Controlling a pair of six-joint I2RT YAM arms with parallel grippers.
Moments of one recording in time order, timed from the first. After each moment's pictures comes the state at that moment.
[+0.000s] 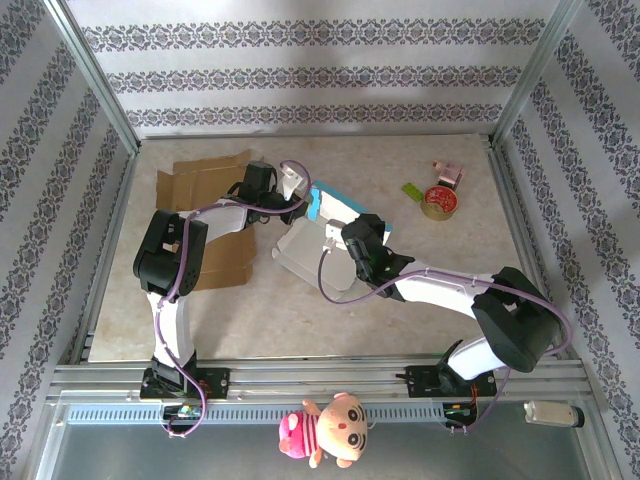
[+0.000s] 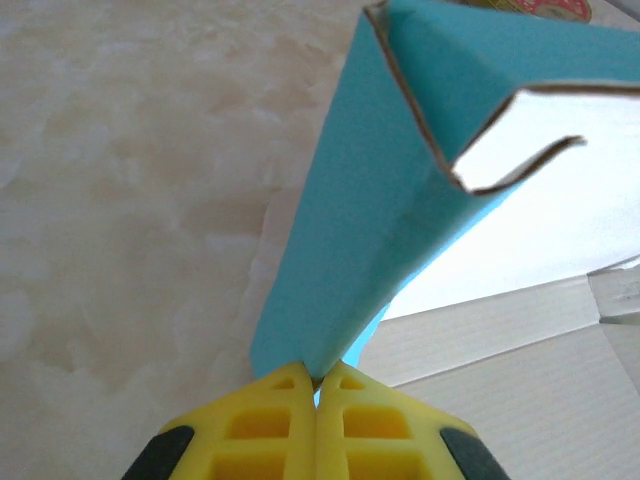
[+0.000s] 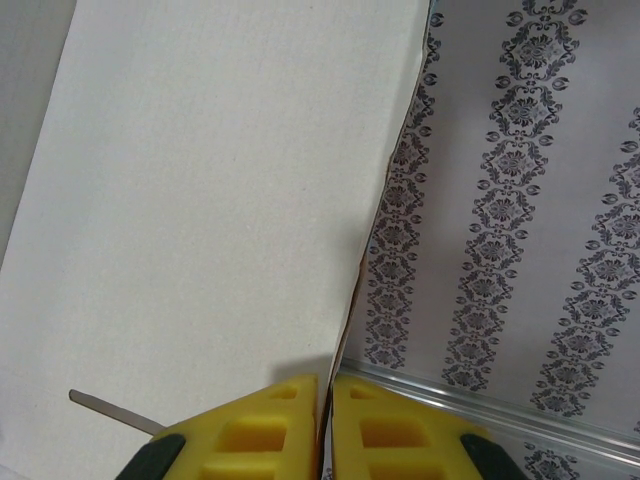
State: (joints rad) left arm -0.32 1.99 1.27 0.04 0.56 0.13; right arm 0.76 1.47 0.72 0.22 0.76 -1.15
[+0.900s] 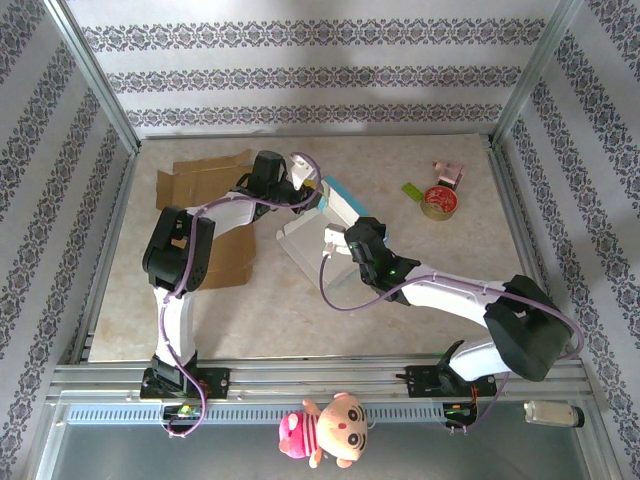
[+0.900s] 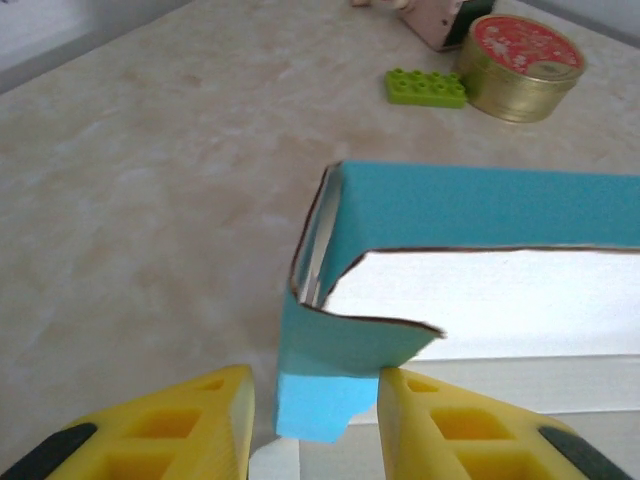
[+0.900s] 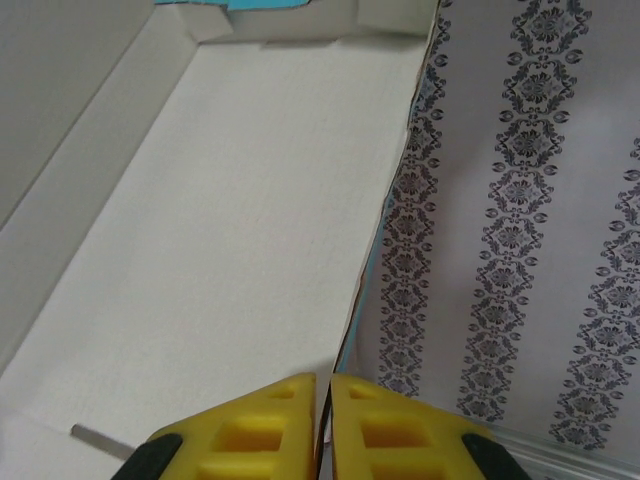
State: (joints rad) left arm -0.35 2.07 1.41 0.07 0.57 0.21; right arm 0.78 1.40 0.70 0.17 0.68 -1.13
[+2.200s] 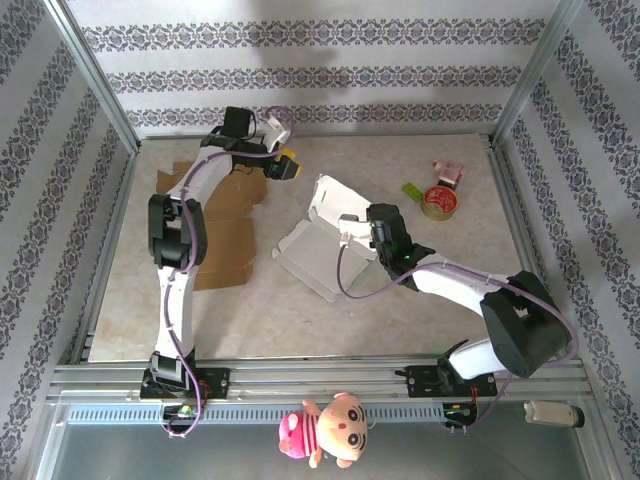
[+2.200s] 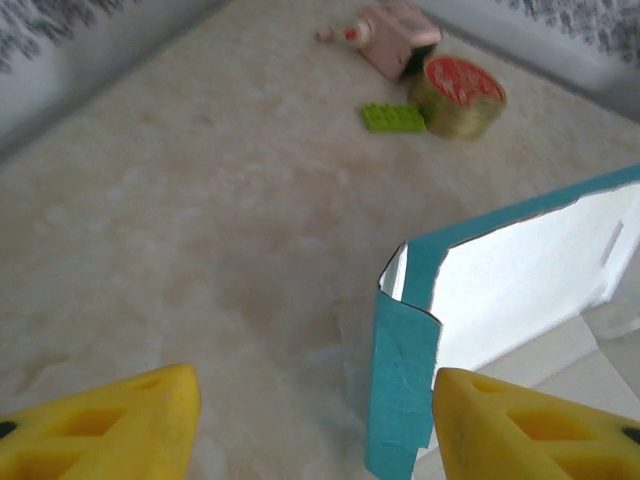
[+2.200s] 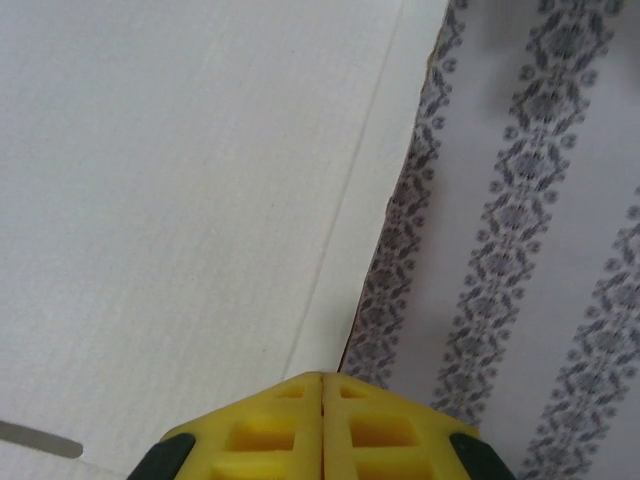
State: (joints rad) left arm -0.15 2.36 2.14 -0.69 0.91 0.52; right arm 0.56 1.44 0.70 0.28 0.45 -1.42
